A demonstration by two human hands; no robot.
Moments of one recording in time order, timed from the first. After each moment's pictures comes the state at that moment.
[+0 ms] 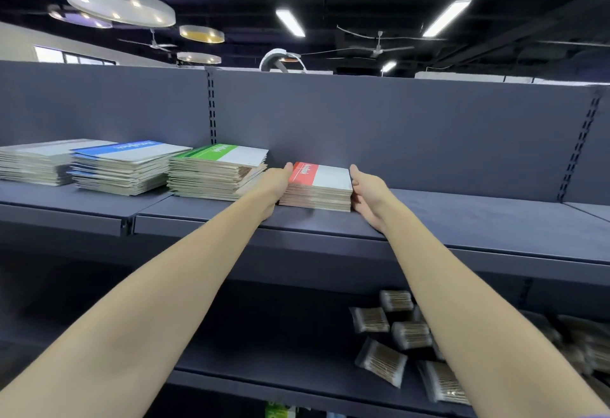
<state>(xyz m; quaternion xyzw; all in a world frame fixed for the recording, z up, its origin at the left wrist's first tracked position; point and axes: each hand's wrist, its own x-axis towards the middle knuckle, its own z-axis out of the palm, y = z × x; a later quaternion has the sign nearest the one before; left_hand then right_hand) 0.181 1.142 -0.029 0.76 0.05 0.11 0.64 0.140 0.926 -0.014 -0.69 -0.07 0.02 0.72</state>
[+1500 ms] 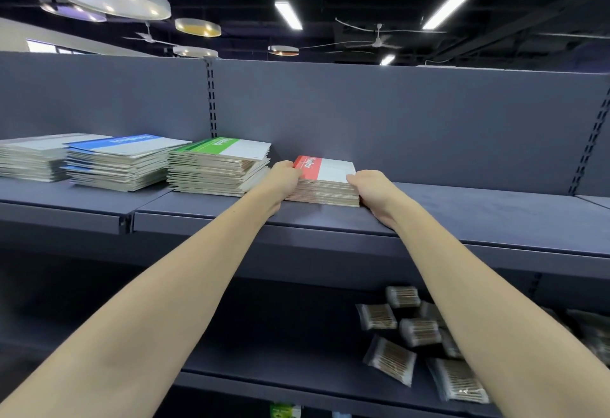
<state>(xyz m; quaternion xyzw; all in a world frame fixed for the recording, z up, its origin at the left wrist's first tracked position) 0.180 1.129 -0.028 0.81 0.00 0.14 0.57 0.155 0.933 -0.021 -0.81 -0.09 -0.02 0.58</state>
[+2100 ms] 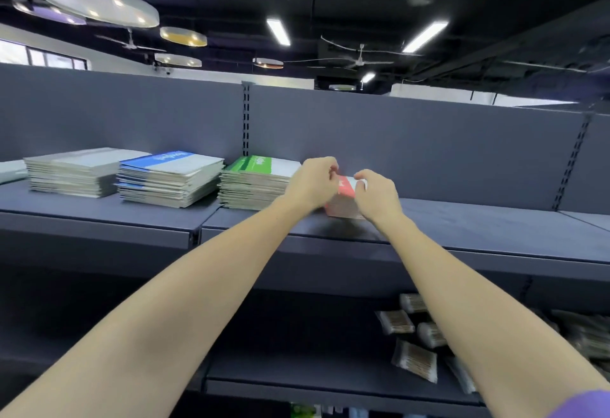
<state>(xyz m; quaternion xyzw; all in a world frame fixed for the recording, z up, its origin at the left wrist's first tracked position) 0.104 1.171 0.020 0.89 -0.16 0.31 0.29 0.102 1.019 0.001 -0.90 -0.06 -0.28 0.32</state>
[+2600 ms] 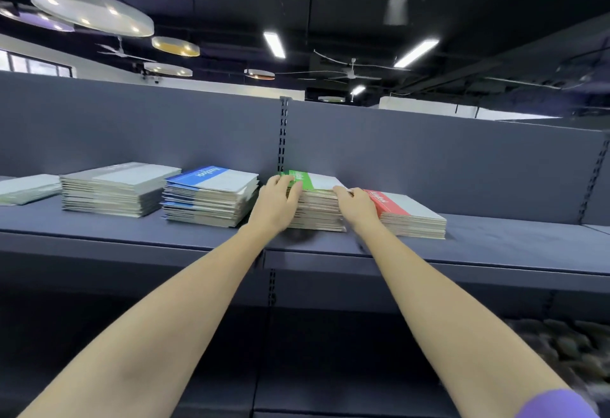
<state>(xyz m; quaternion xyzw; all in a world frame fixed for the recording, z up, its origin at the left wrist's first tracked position) 0.138 1.341 -0.018 0.89 -0.10 0.28 0.36 0.133 1.165 -0.001 -0.86 0.02 -0.19 0.48</state>
